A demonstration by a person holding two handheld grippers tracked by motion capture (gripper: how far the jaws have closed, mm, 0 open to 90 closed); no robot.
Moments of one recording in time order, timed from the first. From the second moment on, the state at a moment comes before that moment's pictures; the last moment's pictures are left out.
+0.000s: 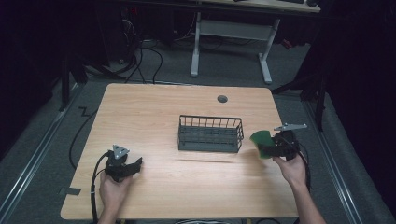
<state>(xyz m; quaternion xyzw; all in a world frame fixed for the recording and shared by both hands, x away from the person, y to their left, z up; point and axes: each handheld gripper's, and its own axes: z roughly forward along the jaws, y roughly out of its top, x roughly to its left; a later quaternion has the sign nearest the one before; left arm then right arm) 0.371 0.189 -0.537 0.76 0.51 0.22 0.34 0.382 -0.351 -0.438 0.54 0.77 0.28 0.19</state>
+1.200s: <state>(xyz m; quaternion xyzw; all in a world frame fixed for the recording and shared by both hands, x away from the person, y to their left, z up) 0.371 0.189 -0.537 0.76 0.51 0.22 0.34 0.448 -0.260 -0.377 0.37 0.85 0.32 0.18</state>
